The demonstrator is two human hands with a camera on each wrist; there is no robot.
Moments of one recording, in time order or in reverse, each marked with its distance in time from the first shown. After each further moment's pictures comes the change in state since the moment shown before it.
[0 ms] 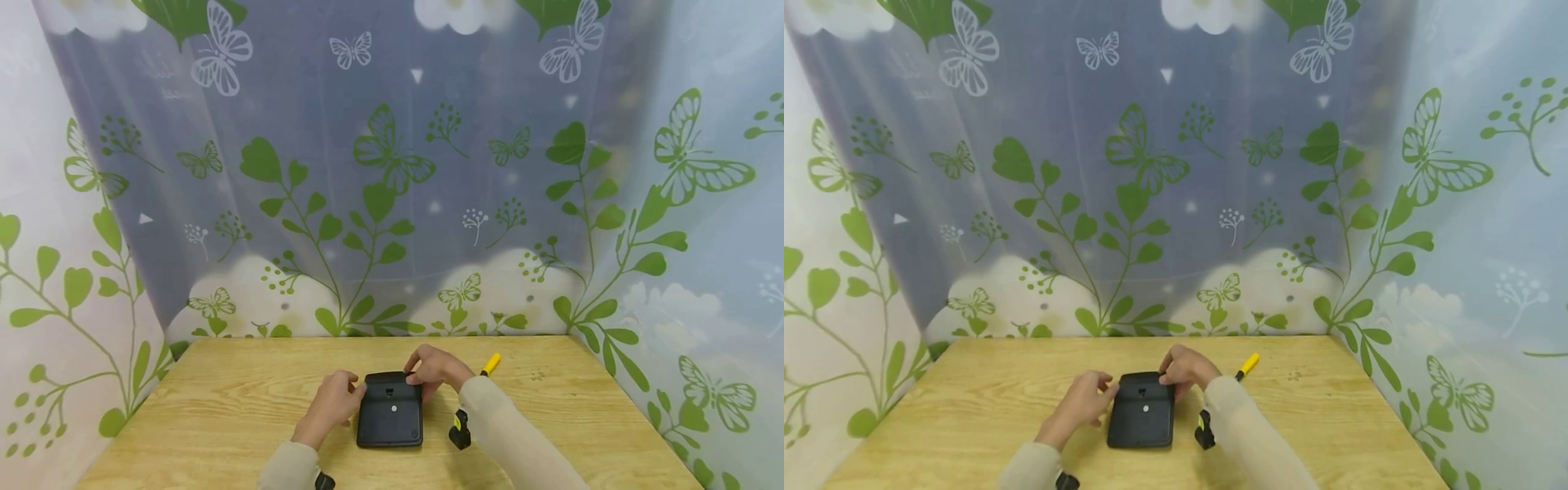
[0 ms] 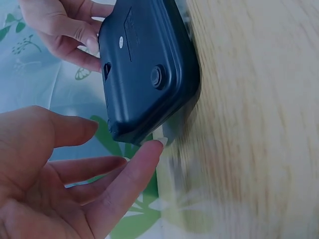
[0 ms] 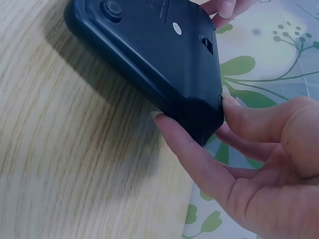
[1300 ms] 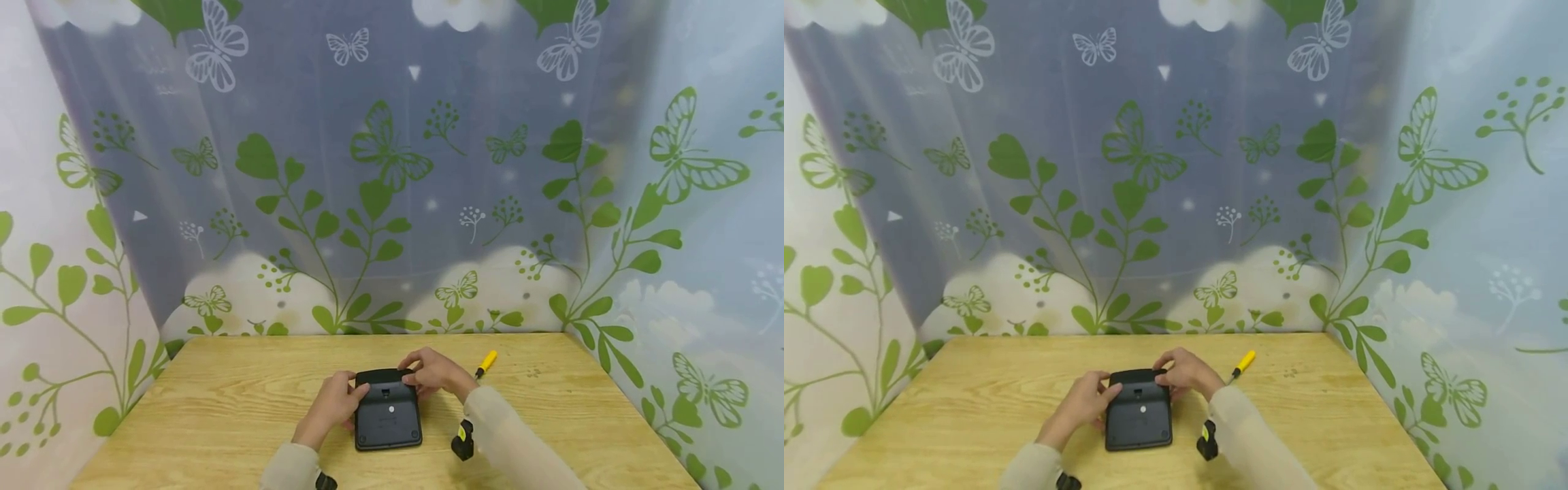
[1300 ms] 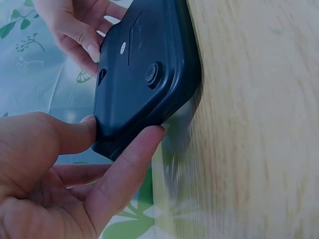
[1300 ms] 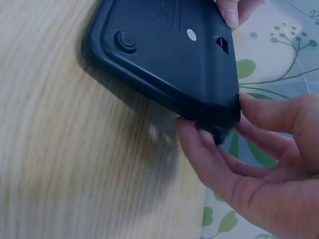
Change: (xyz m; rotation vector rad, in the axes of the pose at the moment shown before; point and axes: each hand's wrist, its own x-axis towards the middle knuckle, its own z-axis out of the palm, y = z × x) left_hand 0.003 -0.001 0.005 -0.117 -0.094 -0.107; right_hand -0.007 0.016 0.010 0.193 0.036 -0.057
